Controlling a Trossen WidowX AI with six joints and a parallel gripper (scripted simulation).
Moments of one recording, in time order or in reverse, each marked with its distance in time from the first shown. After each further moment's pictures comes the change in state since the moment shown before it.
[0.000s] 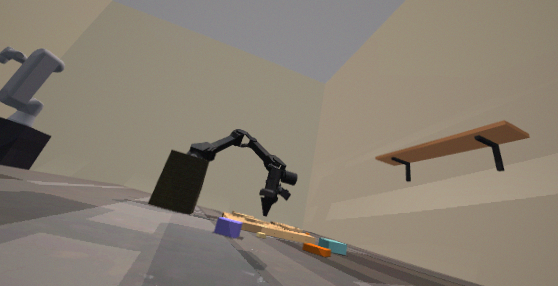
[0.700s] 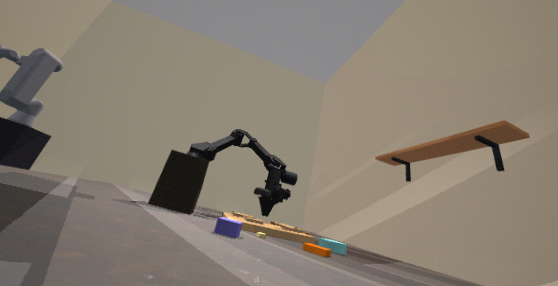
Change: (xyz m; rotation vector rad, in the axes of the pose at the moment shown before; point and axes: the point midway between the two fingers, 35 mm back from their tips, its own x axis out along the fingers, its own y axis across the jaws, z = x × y) arm 0.000 0.000 0.000 0.313 0.000 0.000
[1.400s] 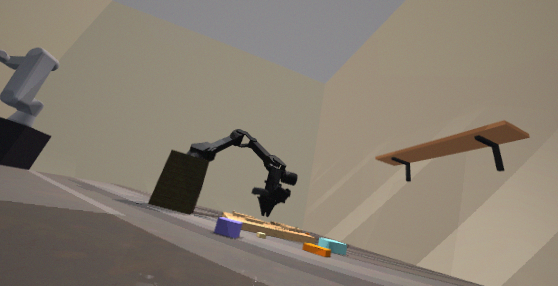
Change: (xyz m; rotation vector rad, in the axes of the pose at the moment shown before) arm 0.001 0.001 0.000 0.167 -0.001 0.001
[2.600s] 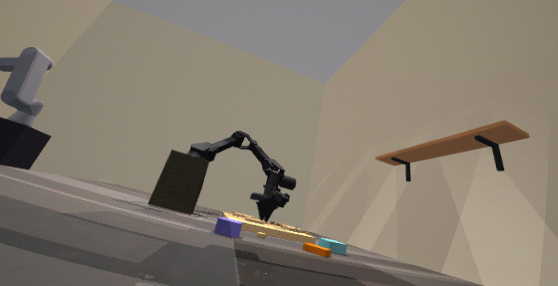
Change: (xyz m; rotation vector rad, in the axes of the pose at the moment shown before) arm 0.021 0.000 -0.001 0.001 0.003 0.002
